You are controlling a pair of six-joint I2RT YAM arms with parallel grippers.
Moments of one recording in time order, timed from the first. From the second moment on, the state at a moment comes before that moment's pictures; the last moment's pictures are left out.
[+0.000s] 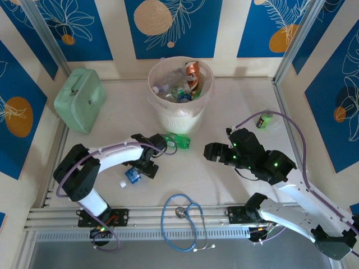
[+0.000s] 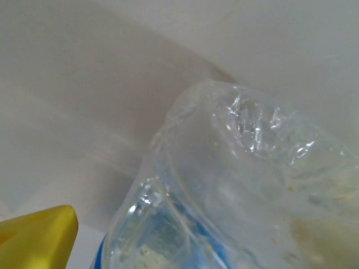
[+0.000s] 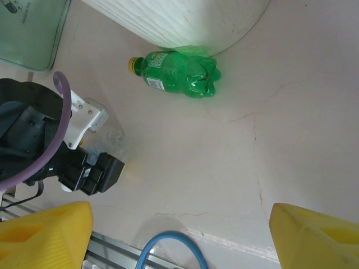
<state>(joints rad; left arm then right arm) -0.75 1.61 0.96 -0.99 -0.24 -0.38 0.76 0.79 0.95 -0.92 0.03 0.82</state>
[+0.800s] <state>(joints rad) -0.65 1.47 0.94 -0.95 -0.17 -0.42 0.78 0.83 0.93 -0.88 0.01 0.81</state>
